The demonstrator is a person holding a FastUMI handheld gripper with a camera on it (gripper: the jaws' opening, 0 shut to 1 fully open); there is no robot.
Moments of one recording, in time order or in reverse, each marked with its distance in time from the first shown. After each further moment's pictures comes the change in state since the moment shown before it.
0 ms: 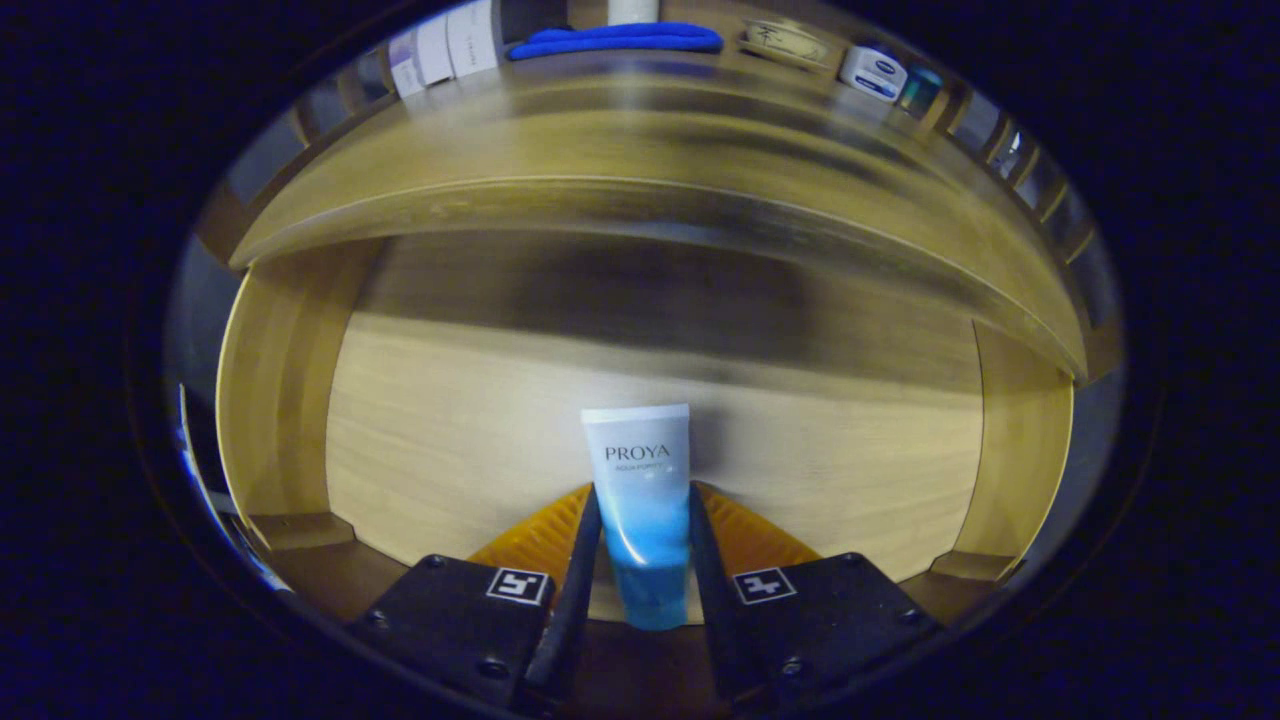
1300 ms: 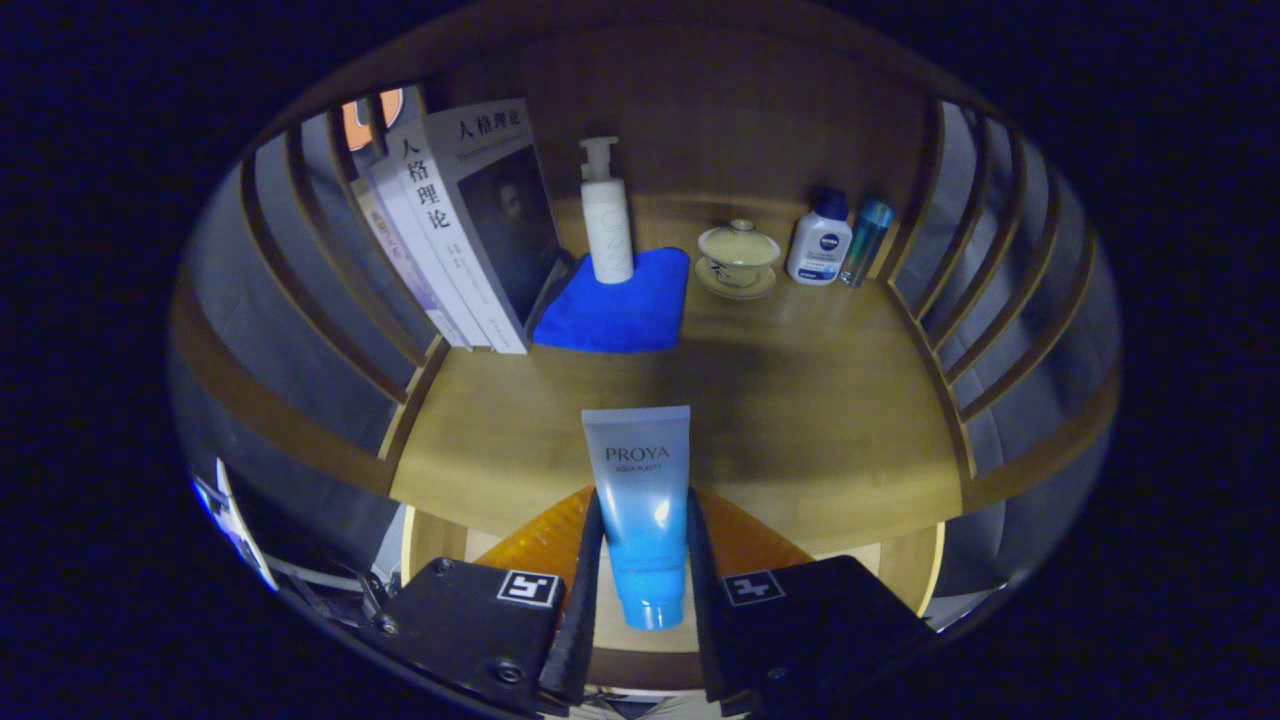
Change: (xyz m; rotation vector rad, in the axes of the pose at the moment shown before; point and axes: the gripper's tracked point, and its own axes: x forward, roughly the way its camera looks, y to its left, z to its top) arm -0.162 -0.007 0.168 0.076 -0.353 0.053
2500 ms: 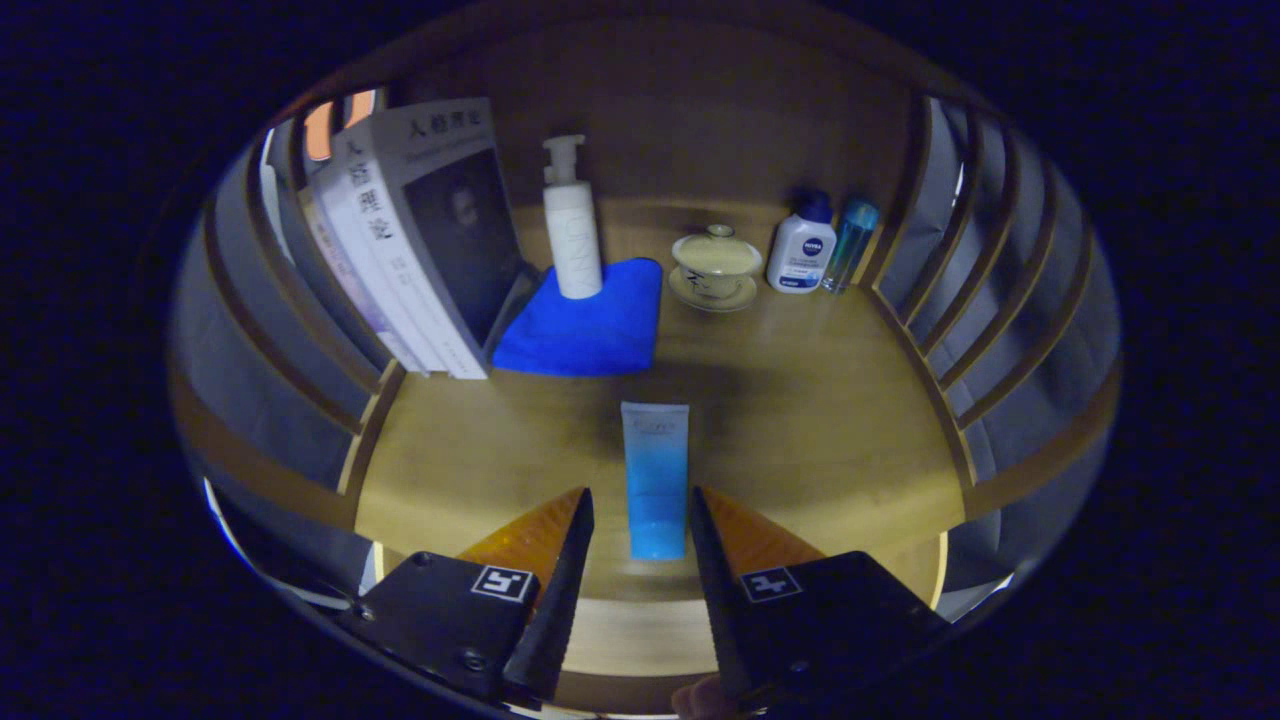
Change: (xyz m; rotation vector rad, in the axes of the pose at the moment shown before) arm 0.001 -0.001 -0.007 -0.002 -0.071 -0.046
